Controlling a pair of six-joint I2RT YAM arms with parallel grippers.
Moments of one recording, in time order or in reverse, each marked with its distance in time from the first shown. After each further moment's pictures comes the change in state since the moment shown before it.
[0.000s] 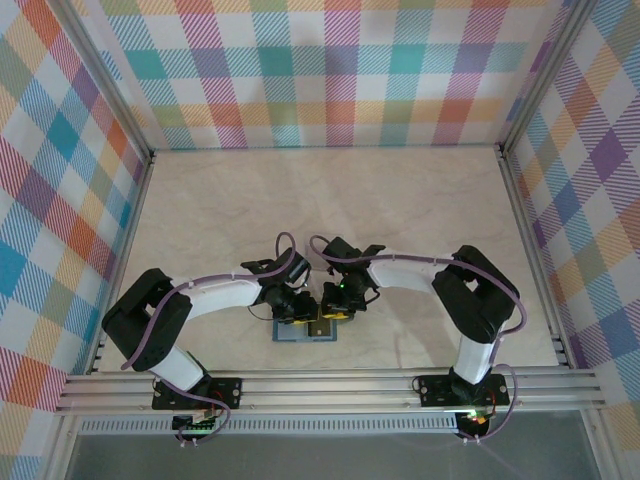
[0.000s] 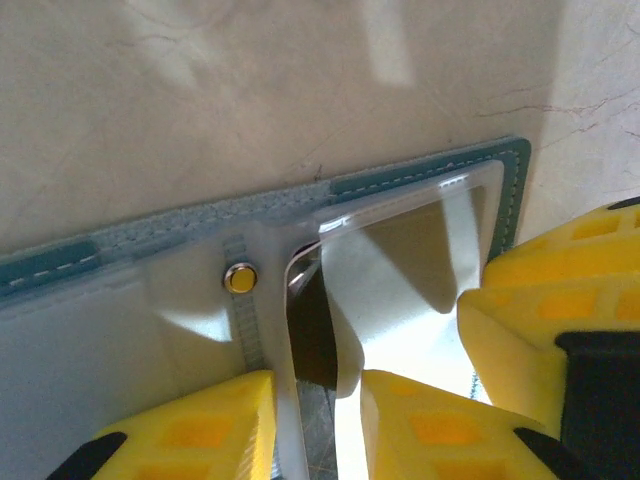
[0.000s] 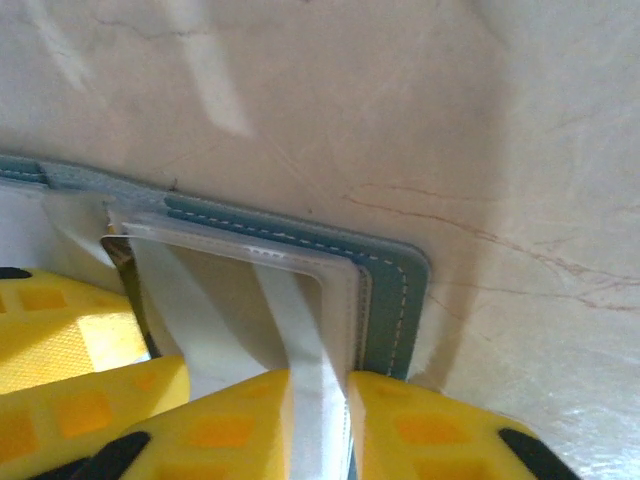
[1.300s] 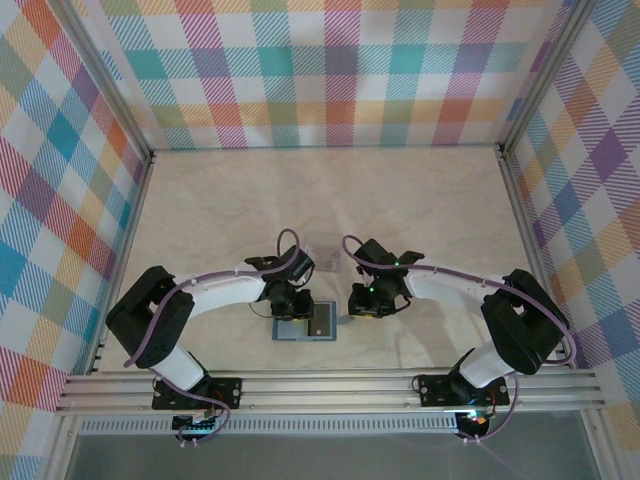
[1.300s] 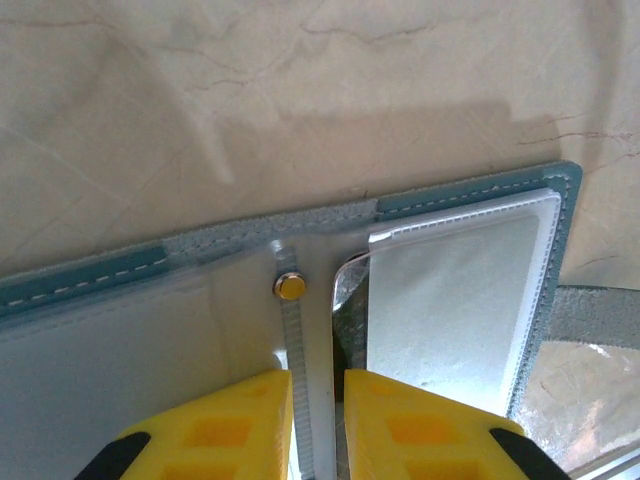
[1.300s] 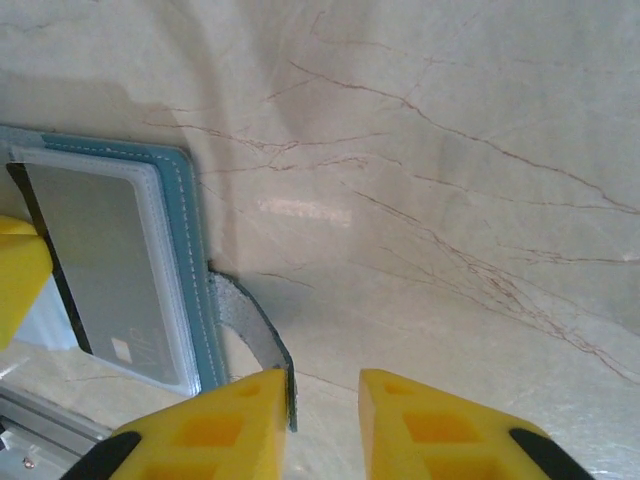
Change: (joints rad) left arm -0.009 0.020 0.053 -0.086 -0.083 0.018; right arm -0.098 -0.284 -0.201 -0.043 0.084 -0.051
